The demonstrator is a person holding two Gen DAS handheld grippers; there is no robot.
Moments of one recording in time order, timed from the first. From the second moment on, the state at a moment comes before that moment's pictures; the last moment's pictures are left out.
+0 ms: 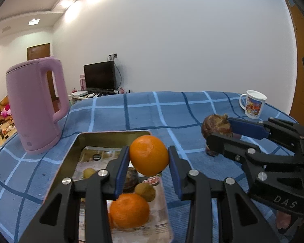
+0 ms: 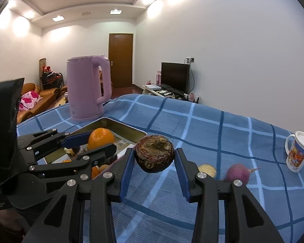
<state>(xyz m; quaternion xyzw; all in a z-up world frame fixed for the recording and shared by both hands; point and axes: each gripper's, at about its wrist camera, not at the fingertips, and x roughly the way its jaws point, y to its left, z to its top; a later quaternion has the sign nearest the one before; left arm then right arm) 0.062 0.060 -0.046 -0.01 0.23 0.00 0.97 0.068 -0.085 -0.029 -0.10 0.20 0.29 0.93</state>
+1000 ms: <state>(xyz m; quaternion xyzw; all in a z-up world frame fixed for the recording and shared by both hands) 0.058 0.127 -0.056 -0.04 0.28 0.05 0.96 0.066 -0.016 -0.039 -0.12 0.22 0.35 0.90</state>
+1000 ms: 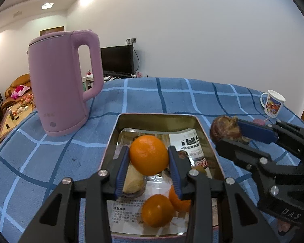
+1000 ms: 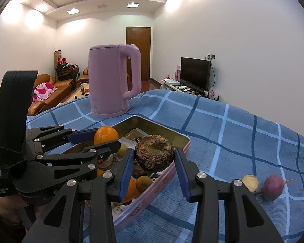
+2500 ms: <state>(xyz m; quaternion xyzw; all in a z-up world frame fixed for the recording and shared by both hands) 0.047 0.133 -0.039 -0.02 0.29 0.07 0.96 0.061 -0.011 -0.039 -0.15 0.27 0.36 0.88</state>
